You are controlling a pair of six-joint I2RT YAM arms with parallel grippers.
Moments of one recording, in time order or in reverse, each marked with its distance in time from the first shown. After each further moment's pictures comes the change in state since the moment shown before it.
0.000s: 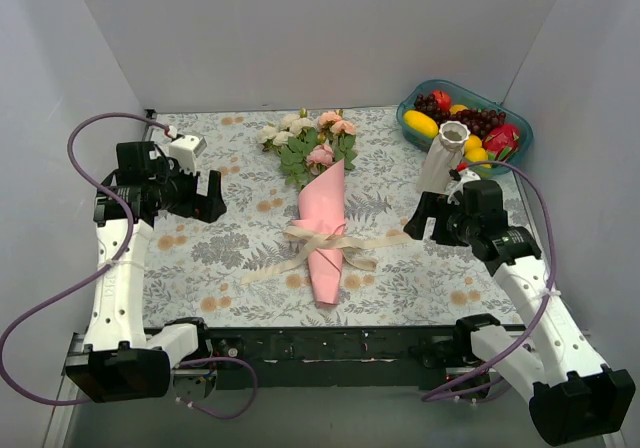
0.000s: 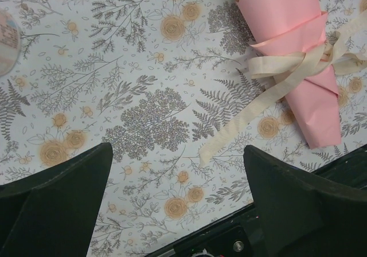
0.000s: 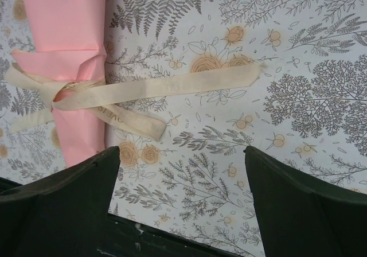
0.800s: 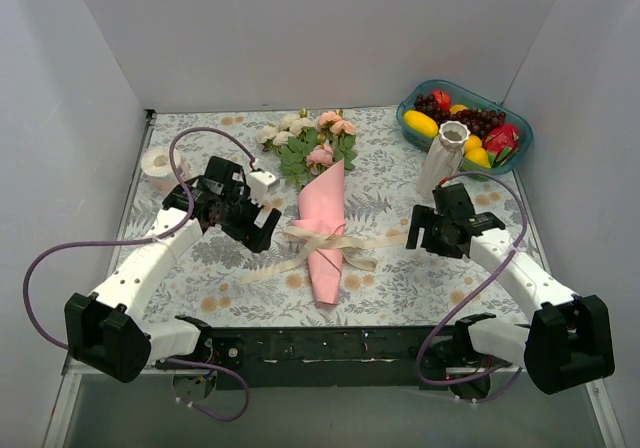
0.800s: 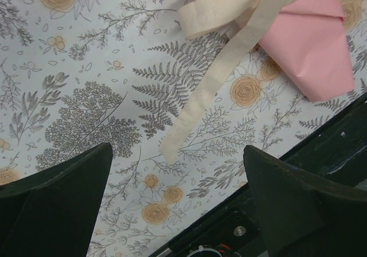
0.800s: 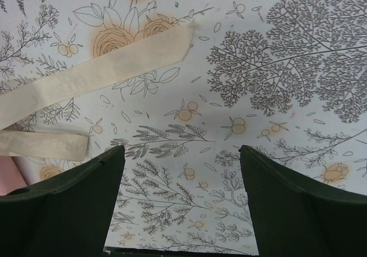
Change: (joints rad) left arm -0.440 0.111 -0.180 0.089 -0.164 -0.050; right arm 0.034 0.262 -0.082 0.028 0.214 0.064
